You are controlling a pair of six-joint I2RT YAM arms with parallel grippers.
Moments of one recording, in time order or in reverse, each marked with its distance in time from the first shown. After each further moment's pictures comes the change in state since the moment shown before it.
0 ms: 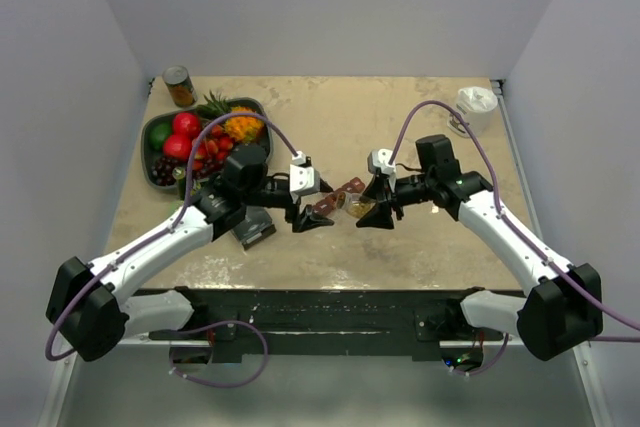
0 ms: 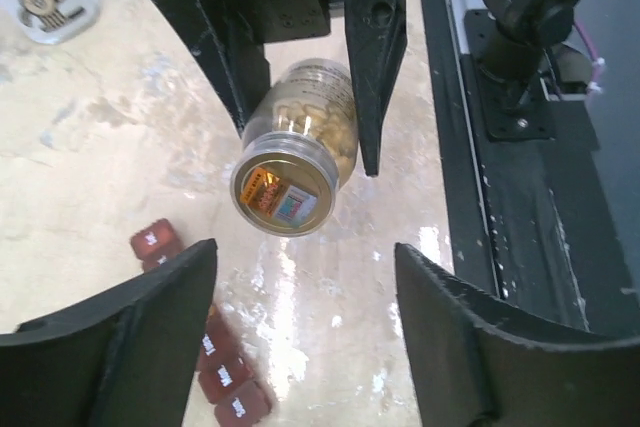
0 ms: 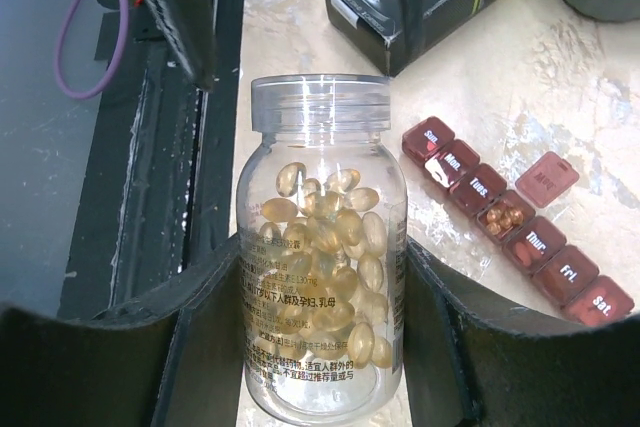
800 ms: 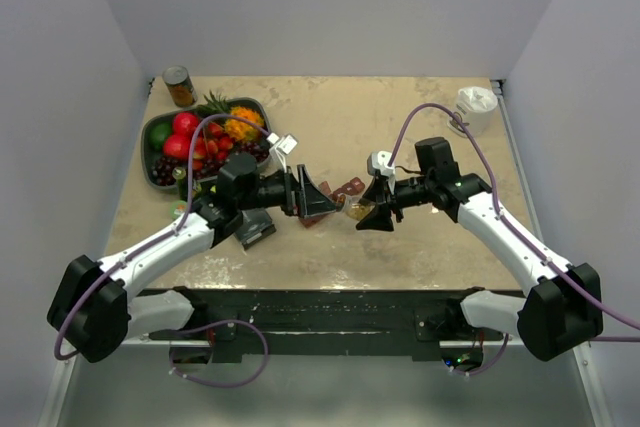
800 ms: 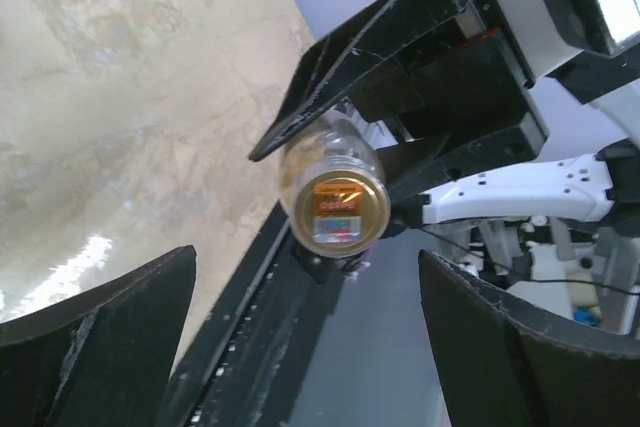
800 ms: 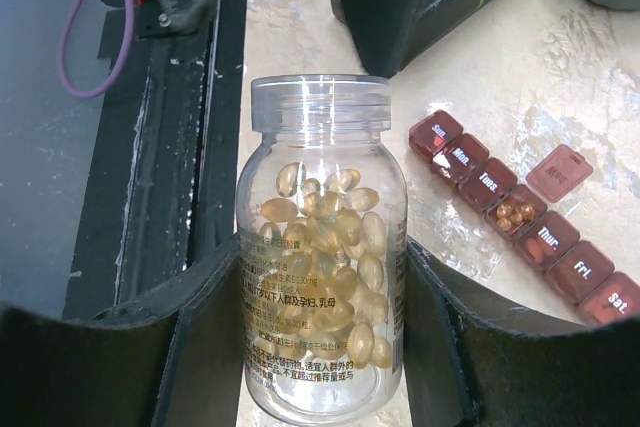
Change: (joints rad) left arm 0.067 -0.016 -0.169 0.270 -0.141 -1.149; right arm -0.002 -0.003 -0.025 0.016 0.001 0.016
